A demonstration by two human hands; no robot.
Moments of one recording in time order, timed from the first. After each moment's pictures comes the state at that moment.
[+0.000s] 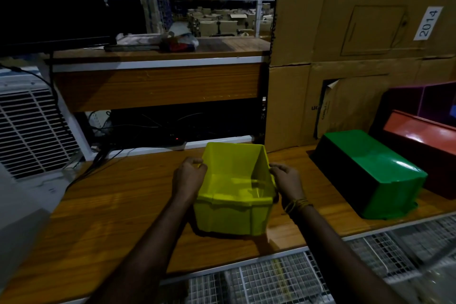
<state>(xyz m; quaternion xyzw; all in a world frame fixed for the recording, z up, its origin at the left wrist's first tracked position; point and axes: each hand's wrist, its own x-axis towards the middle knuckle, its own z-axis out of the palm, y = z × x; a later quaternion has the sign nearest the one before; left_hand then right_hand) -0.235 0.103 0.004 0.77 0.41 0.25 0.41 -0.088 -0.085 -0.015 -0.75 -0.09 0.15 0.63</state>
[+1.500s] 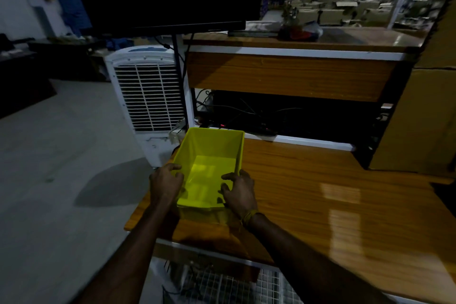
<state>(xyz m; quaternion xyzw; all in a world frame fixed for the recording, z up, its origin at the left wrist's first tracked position) -0.484 0.260 -0.050 0.70 0.61 0.29 0.23 -0.317 0.144 -0.066 -0.77 -0.46 0.21 0.39</state>
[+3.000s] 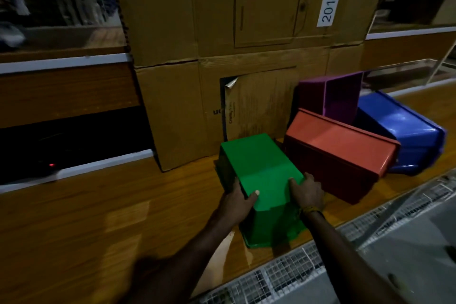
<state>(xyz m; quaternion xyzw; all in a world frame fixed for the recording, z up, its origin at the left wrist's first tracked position) 0.145 -0.188 -0.096 0.82 0.25 -0.03 0.51 0.257 -0.361 -0.074 -0.93 0.07 0.04 0.36</state>
